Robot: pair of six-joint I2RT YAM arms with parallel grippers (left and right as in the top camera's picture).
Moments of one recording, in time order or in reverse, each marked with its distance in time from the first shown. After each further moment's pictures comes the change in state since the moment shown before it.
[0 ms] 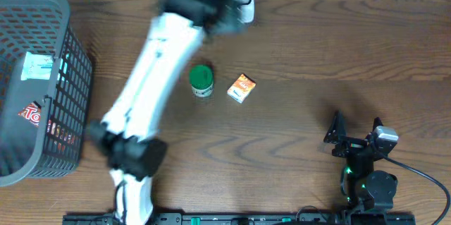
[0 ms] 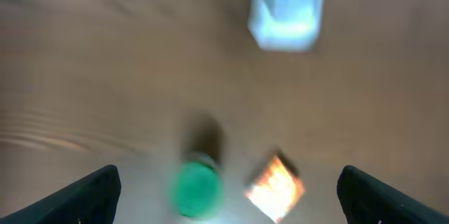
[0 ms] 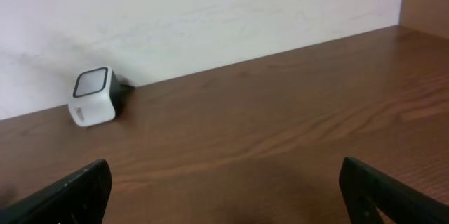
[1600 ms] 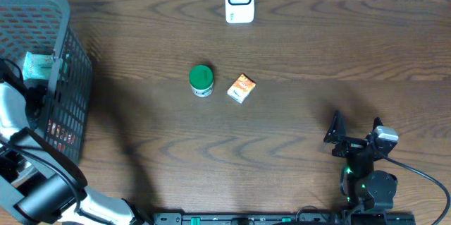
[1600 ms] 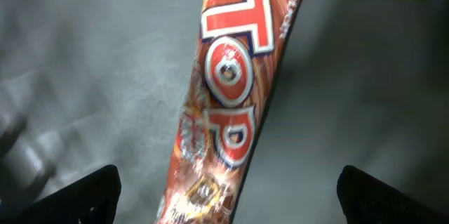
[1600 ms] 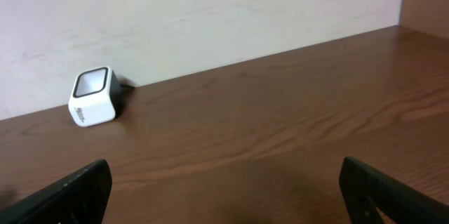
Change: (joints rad) left arm 1.091 -0.187 -1.044 0.460 0.086 -0.001; right arm 0.000 0.000 0.000 0.000 0.000 0.000
